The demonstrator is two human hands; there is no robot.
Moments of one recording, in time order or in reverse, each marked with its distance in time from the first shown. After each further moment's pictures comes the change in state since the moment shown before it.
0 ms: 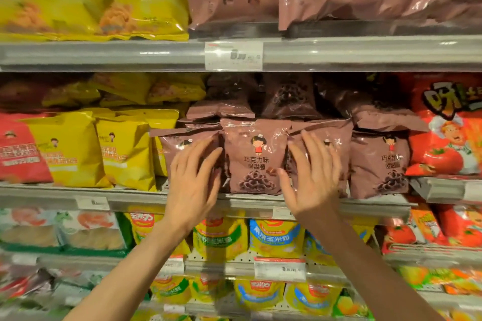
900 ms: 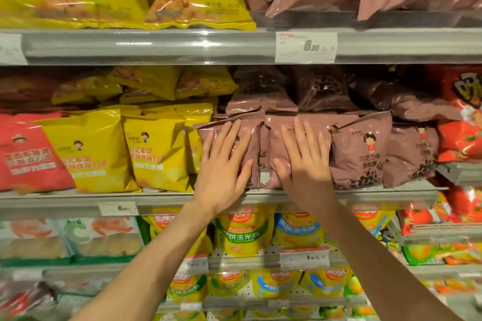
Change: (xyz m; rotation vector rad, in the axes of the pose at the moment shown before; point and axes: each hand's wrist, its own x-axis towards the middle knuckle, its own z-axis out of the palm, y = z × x) left_hand 0.010 -0.058 0.013 -0.102 -0.136 0.064; right_hand 0.015 -0.072 0.064 -0.227 -0.262 0.040
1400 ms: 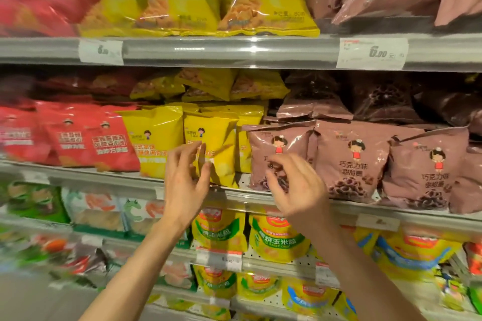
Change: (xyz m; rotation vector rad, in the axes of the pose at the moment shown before) left_hand -0.079 -0.076 -0.083 -0.321 0.228 -0.558; right_hand 0.004 -0.103 -0.034 0.672 -0.060 -0.071
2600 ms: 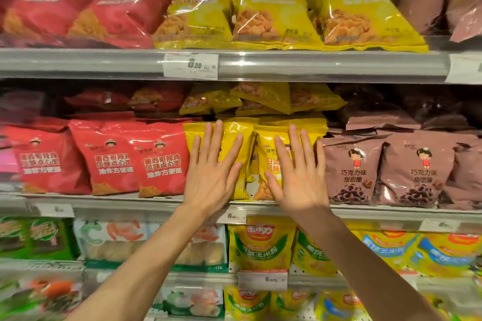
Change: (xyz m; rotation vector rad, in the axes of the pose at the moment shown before) left_hand 0.086 -0.119 -0.048 0.496 -0.136 0.537; right_hand 0.063 -0.073 0.134 -0.724 -0.063 0.109
